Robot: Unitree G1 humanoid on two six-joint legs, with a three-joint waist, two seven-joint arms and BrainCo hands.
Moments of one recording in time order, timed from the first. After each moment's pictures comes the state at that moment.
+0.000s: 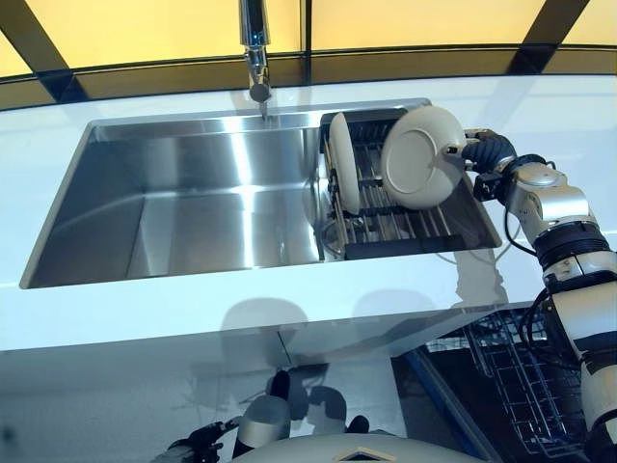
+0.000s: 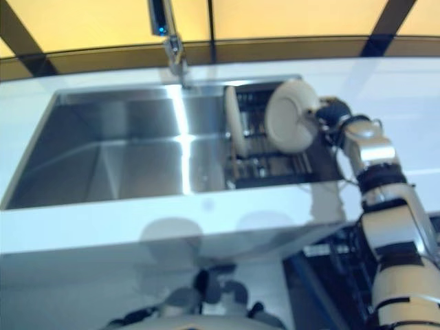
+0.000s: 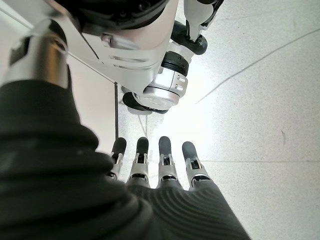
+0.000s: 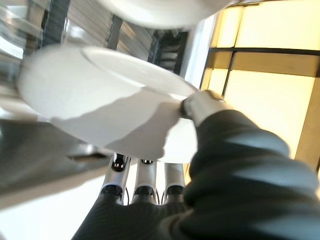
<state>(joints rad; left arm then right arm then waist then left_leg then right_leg) 0.09 0.29 -0.24 1.20 -0.35 0.07 -0.17 -0.98 -0.71 0.37 0.90 0.45 0.22 0.11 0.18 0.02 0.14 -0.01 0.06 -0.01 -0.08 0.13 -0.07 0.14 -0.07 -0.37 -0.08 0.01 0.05</state>
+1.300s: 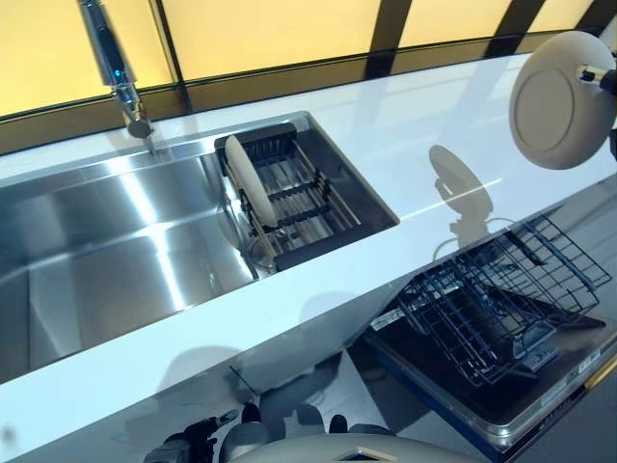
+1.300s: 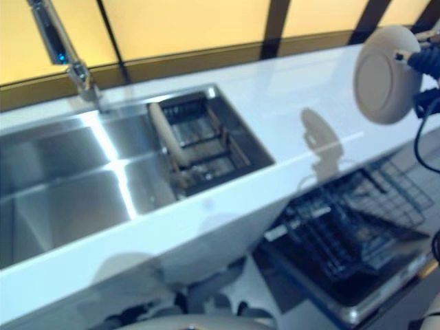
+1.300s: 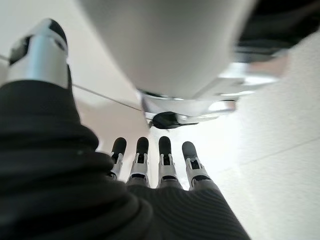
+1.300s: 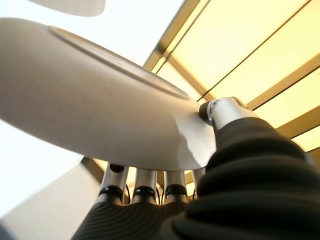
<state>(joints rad) 0.05 0.30 -0.21 1.20 -0.37 0.10 -0.13 -0.88 -1.19 0.36 0.63 0.33 0.16 0.17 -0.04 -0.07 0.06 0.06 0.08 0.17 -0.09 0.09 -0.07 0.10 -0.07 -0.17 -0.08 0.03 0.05</state>
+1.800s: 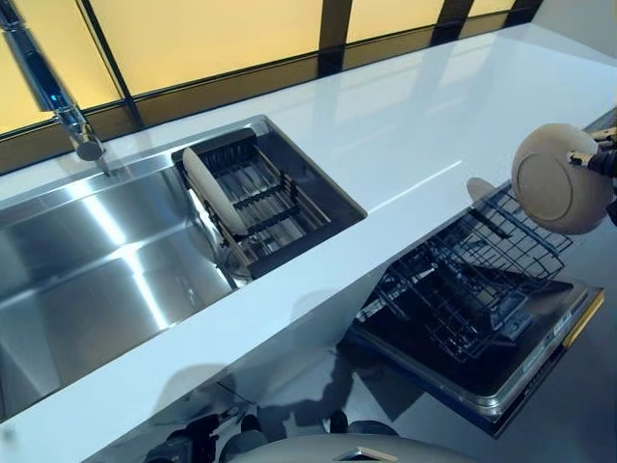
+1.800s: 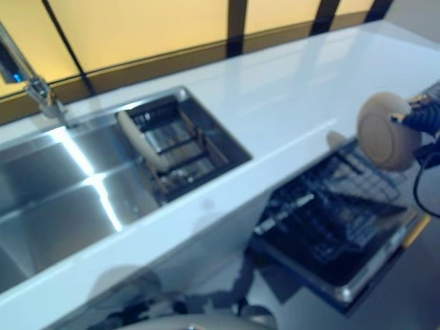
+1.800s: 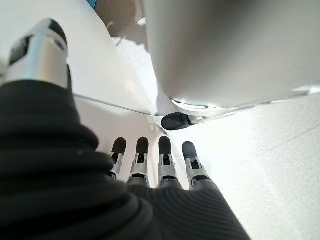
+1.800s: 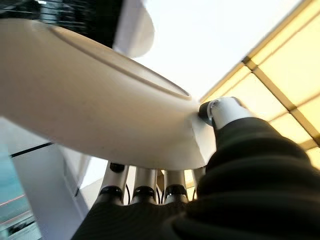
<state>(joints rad) 0.04 0.29 -0.21 1.20 -0.37 0.11 -0.13 -0.50 -1.19 0.17 0.53 0.16 0.12 0.22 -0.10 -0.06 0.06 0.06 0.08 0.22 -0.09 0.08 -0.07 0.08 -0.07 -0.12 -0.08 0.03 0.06</state>
